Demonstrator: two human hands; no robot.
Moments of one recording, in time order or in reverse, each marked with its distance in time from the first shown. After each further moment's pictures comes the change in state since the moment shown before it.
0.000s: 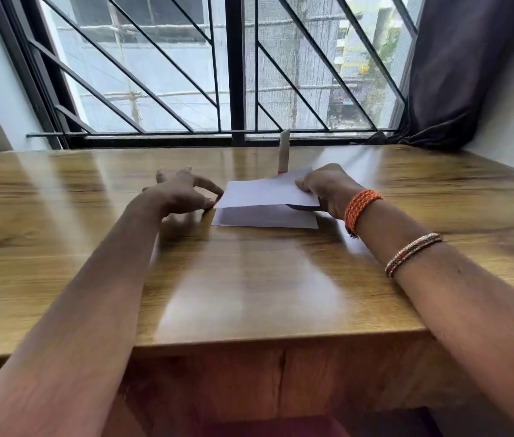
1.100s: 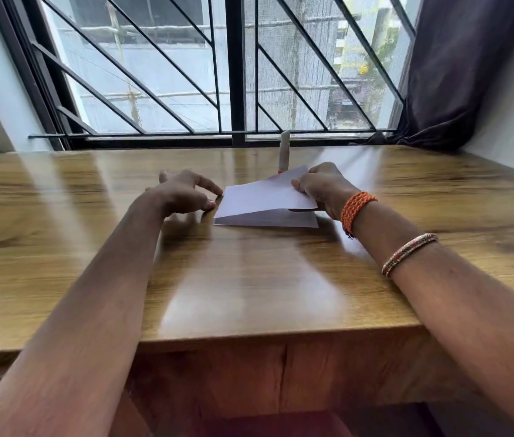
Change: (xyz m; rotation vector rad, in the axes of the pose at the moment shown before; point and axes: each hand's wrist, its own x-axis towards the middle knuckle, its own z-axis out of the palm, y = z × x) left_hand -0.002 0.001 0.000 -0.057 0.019 0.040; right_hand -0.004 0.003 0.003 -0.058 0.028 -0.127
